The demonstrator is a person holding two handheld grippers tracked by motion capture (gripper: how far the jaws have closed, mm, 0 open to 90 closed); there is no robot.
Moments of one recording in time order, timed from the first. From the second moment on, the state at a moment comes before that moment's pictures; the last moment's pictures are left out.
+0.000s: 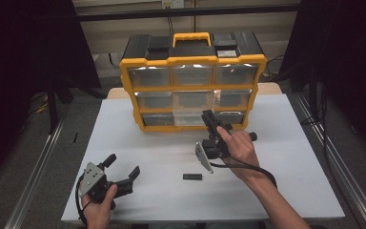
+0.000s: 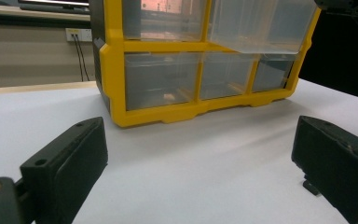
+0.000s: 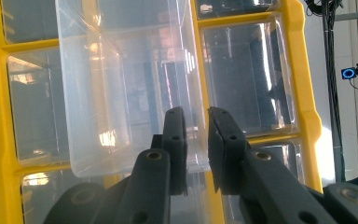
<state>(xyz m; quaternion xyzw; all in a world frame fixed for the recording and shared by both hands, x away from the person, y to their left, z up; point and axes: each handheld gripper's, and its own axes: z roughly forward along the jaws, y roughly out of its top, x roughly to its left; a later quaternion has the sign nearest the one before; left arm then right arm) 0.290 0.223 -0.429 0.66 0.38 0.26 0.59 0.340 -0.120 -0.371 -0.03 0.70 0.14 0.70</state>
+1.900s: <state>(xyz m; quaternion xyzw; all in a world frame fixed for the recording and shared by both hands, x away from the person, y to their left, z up) 0.291 0.224 -0.429 0.66 0.39 0.26 0.59 0.342 -0.140 -0.363 0.16 0.70 0.34 0.60</state>
